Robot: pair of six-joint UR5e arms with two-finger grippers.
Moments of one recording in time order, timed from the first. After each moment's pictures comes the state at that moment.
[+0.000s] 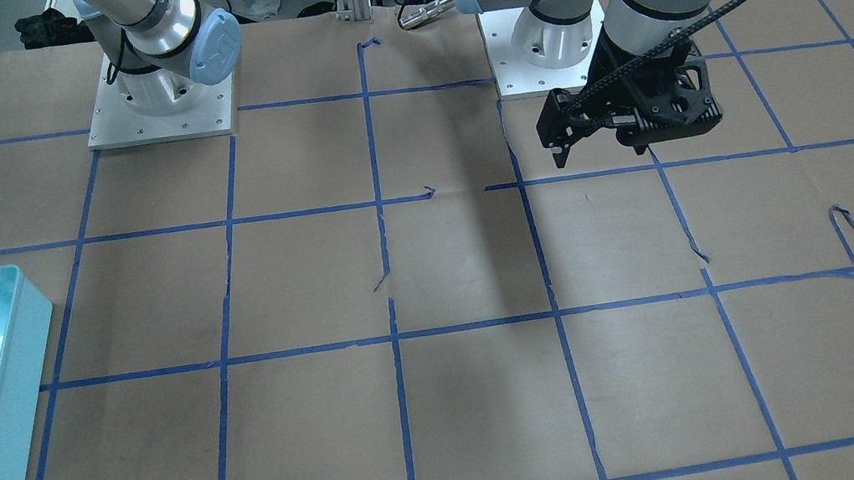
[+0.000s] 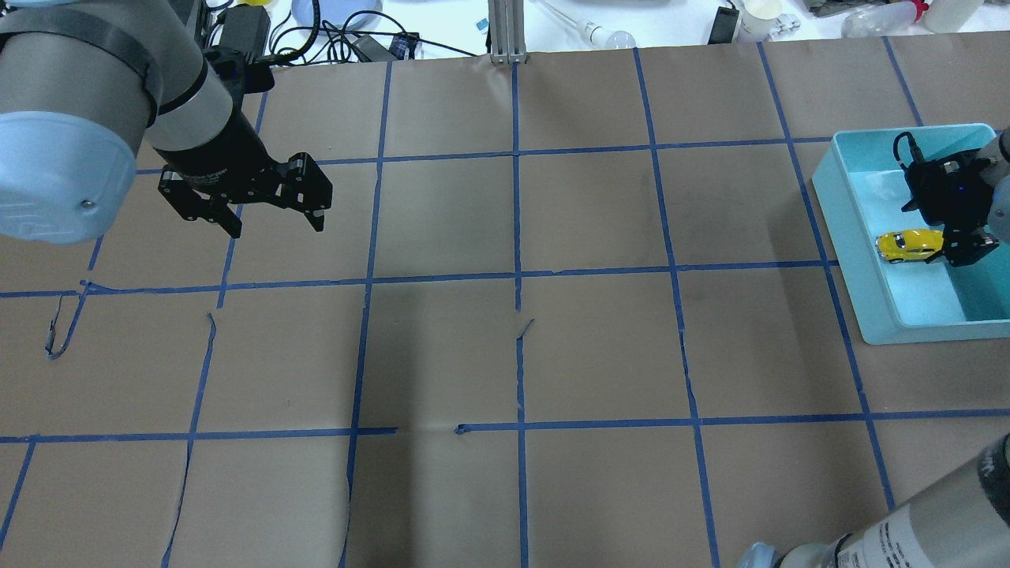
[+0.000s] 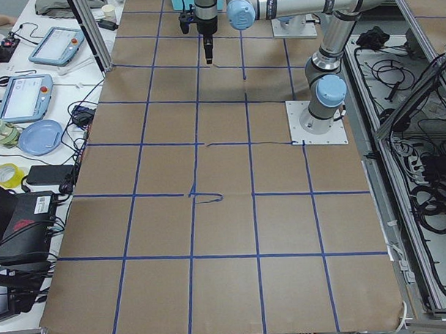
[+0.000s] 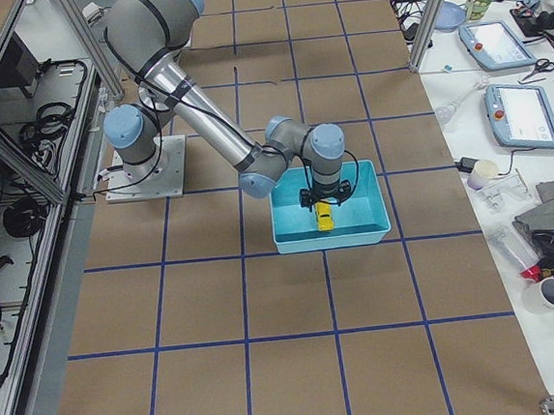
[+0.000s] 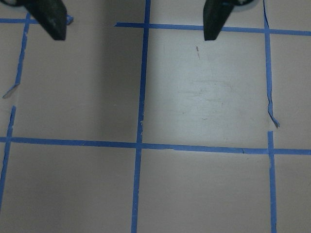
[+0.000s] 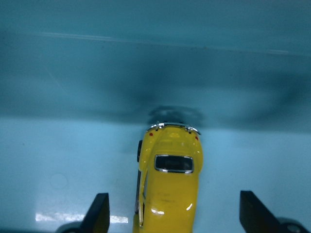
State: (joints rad) left arm -1.55 -1.56 -1.69 -1.47 1.57 -0.03; right arm 0.96 -1.14 1.79 -2.29 -1.56 -2.27
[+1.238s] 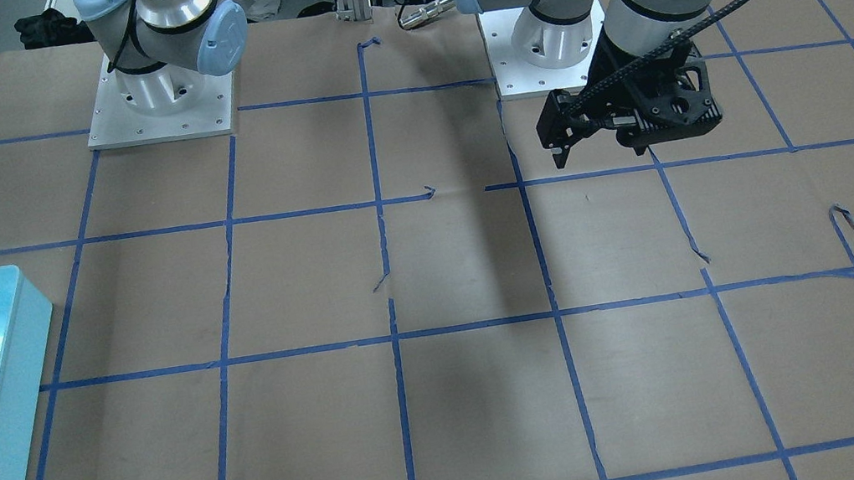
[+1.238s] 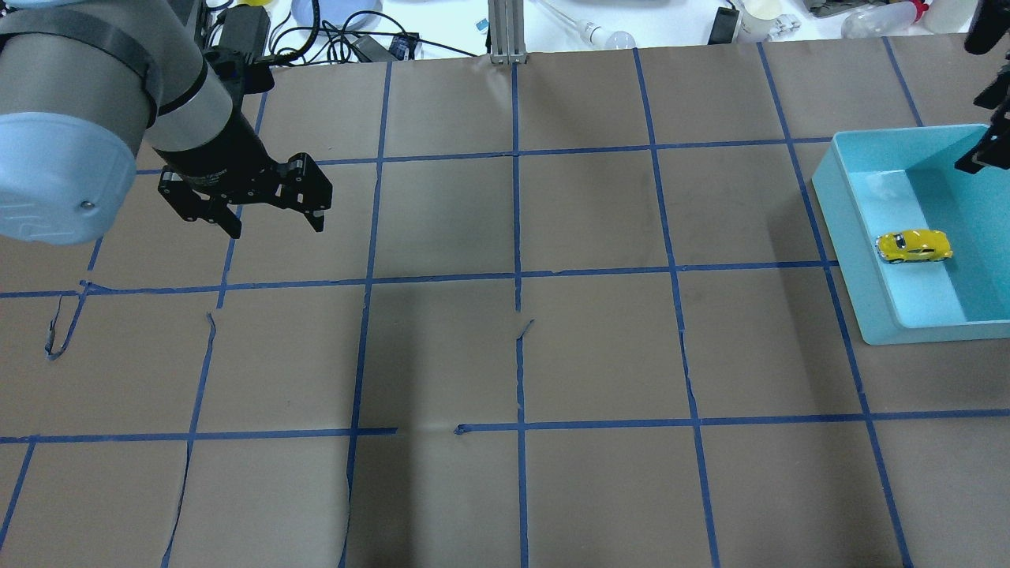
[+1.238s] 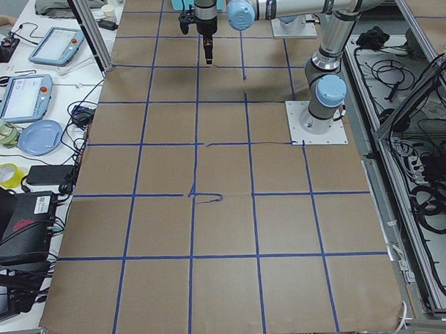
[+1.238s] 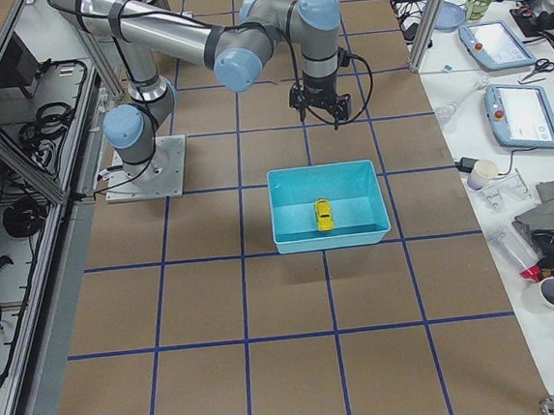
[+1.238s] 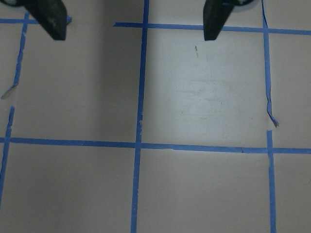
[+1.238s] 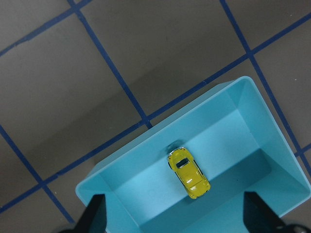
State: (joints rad) left arm -1.55 -1.56 -1.70 -1.47 1.57 -0.03; right arm 1.14 -1.50 1.55 -1.73 -1.56 -1.43
